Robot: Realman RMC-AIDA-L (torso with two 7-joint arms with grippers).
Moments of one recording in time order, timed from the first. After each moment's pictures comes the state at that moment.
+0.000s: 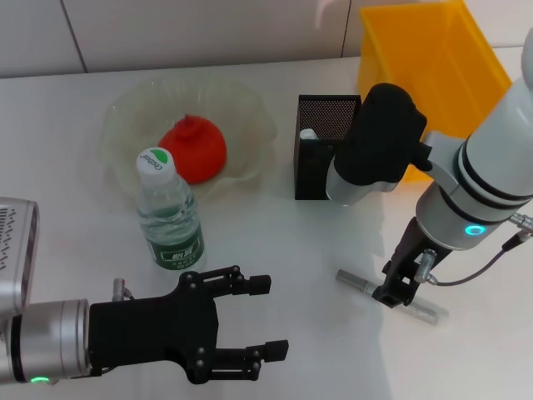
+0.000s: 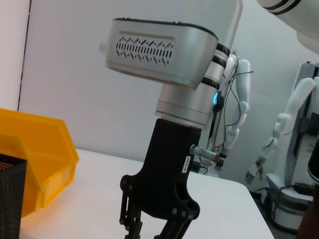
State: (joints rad) left arm -0.41 -2.05 1.43 0.48 1.40 1.57 -1.03; right arm 0.56 2.09 -1.72 -1.47 -2.69 -1.64 2.68
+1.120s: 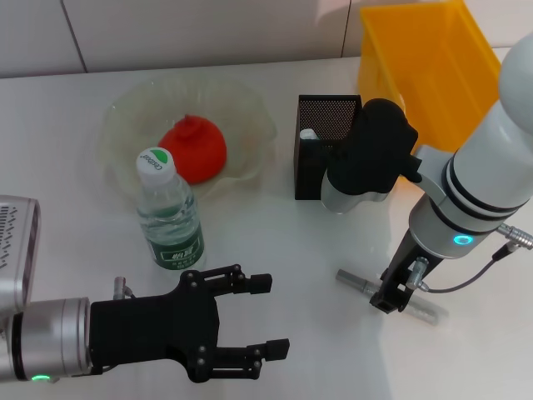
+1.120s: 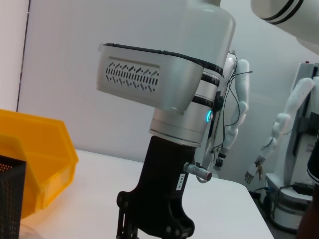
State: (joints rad) left arm -0.42 -2.05 1.43 0.48 1.40 1.57 -1.04; right arm 0.57 2.09 -1.75 -1.38 -2.69 -1.57 2.71
